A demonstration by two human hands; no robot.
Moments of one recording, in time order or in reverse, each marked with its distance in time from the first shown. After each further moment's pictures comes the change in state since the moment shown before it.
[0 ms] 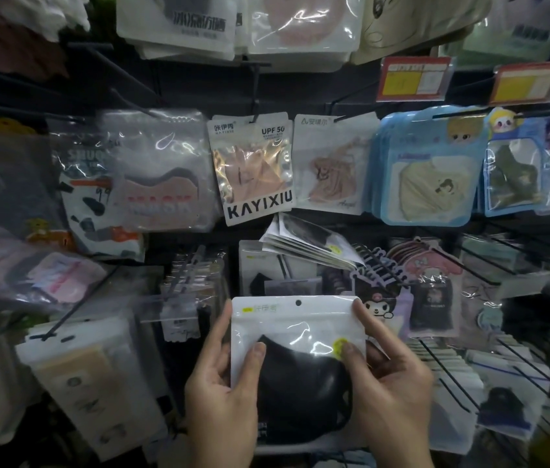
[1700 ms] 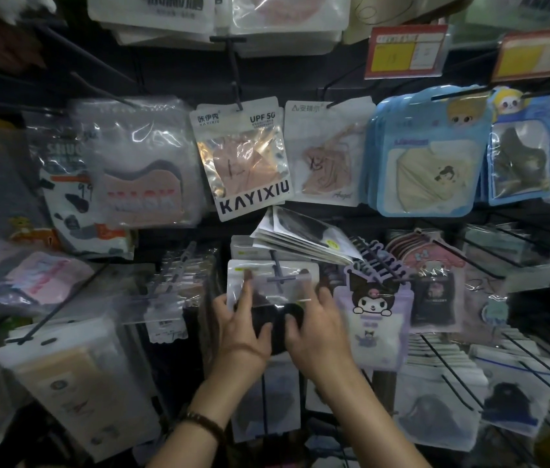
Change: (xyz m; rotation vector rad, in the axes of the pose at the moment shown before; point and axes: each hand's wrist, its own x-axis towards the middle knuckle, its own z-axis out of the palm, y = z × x) left_hand 0.095 -0.090 0.028 0.912 -0.274 0.058; right_hand 0.080 0.069 0.041 -1.119 -0.322 -0.102
